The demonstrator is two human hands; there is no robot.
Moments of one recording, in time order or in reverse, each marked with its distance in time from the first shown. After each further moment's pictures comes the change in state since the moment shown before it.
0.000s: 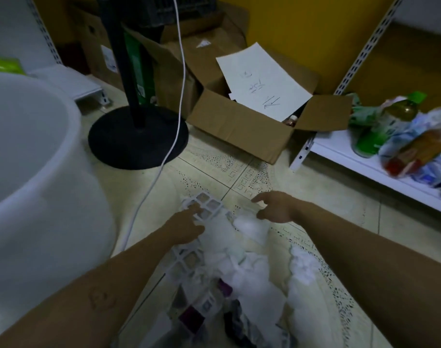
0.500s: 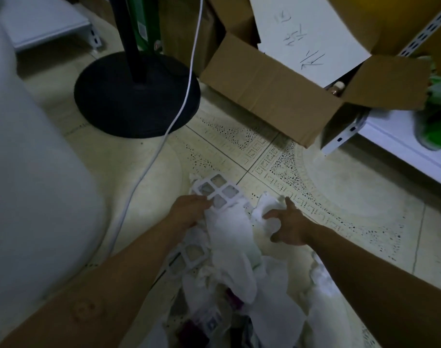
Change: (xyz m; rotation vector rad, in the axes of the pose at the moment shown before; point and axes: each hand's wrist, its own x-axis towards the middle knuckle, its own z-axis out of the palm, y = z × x) left_hand 0.065 -0.030 0.017 -0.908 0.139 -0.431; right_hand 0.090 0.047 0.082 -0.110 -0.167 0.122
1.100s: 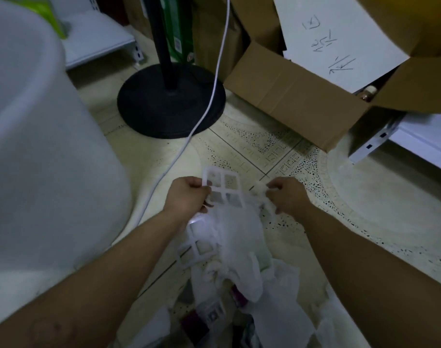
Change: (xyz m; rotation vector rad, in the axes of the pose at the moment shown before) left_hand -0.064 0.032 -0.006 0.086 0.275 0.274; right_hand 0.026 -0.044 -0.035 0.668 0.378 -0.100
